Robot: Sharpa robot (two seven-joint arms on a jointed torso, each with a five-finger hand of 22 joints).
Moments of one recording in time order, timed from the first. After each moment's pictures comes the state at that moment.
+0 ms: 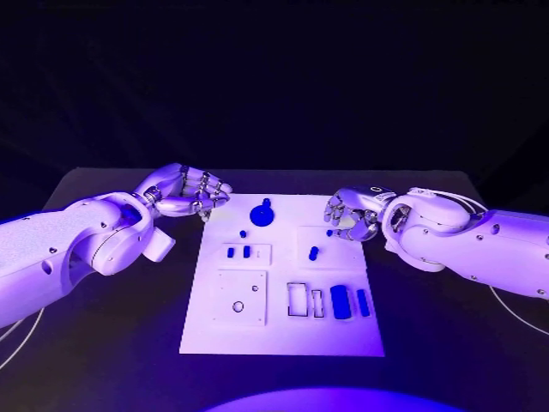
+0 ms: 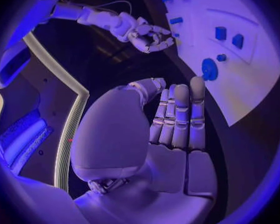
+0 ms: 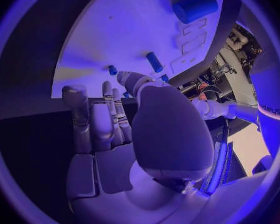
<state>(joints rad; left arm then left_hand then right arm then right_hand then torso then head) 1.17 -0.89 0.02 1.49 -0.52 -0.15 0.20 1.45 -0.23 0.59 0.11 0.27 0.88 0.19 0.24 0.36 0.96 0.12 0.40 0.20 1.04 0.05 1.21 0.51 0.17 0.97 0.14 0.98 0.72 1.24 -0.89 -0.17 1.54 -1.51 -0.27 -0.17 1.41 -0.29 0.52 0.14 0.28 0.94 0.16 0.31 0.29 1.09 0.09 0.20 0.15 1.45 0.01 1.26 1.06 0.13 1.25 0.11 0.90 1.13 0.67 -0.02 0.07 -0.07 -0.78</state>
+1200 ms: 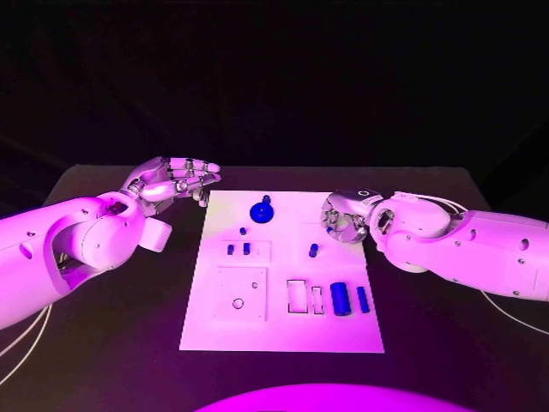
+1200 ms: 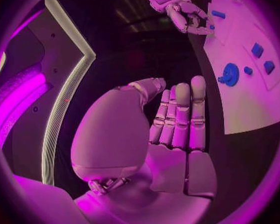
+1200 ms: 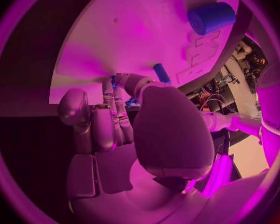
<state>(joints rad) 1.17 -0.92 0.02 1.51 -0.16 -0.15 0.25 1.45 -0.23 0.58 0.10 0.27 0.86 0.20 0.24 0.36 0.91 0.14 0.41 0.20 1.02 0.06 1.18 0.50 0.17 0.96 0.15 0.96 0.70 1.21 -0.82 -0.17 1.49 -1.61 -0.25 -0.22 1.40 -0.25 0.61 0.08 0.28 1.04 0.14 0.32 0.29 1.22 0.07 0.18 0.10 1.47 -0.01 1.33 1.17 0.12 1.33 0.09 1.06 1.25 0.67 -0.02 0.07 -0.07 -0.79</state>
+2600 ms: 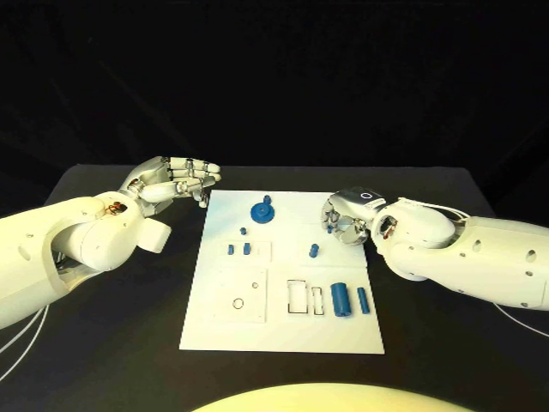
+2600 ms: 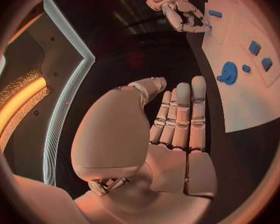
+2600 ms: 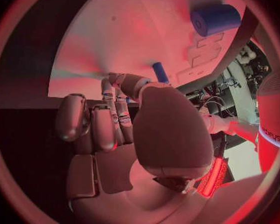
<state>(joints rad) 1.17 -0.93 0.02 1.52 -0.19 -0.15 0.25 1.45 -0.22 0.57 0.08 0.27 0.81 0.21 0.25 0.36 0.84 0.16 0.44 0.20 0.99 0.07 1.17 0.48 0.17 0.94 0.16 0.95 0.70 1.19 -0.85 -0.17 1.55 -1.67 -0.33 -0.27 1.40 -0.22 0.68 -0.02 0.28 1.09 0.11 0.34 0.33 1.25 0.10 0.16 0.12 1.46 -0.03 1.33 1.14 0.10 1.37 0.07 1.18 1.31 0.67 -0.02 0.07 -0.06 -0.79</state>
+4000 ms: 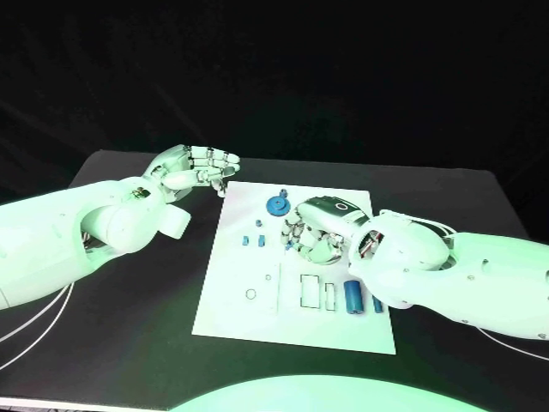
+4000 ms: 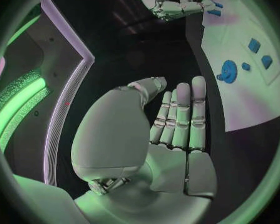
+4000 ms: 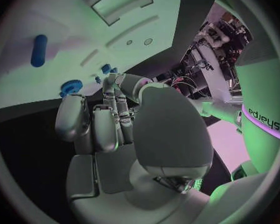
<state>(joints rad) 1.17 -0.92 0.02 1.50 -0.20 -0.16 0.25 1.45 -0.22 0.56 0.08 0.27 0.80 0.21 0.26 0.36 0.81 0.16 0.45 0.20 0.98 0.08 1.17 0.48 0.17 0.94 0.16 0.95 0.70 1.19 -0.77 -0.17 1.77 -1.58 -0.38 -0.24 1.40 -0.22 0.68 -0.02 0.27 1.09 0.11 0.34 0.33 1.28 0.08 0.16 0.12 1.46 -0.03 1.33 1.14 0.10 1.37 0.07 1.18 1.31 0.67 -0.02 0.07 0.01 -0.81</state>
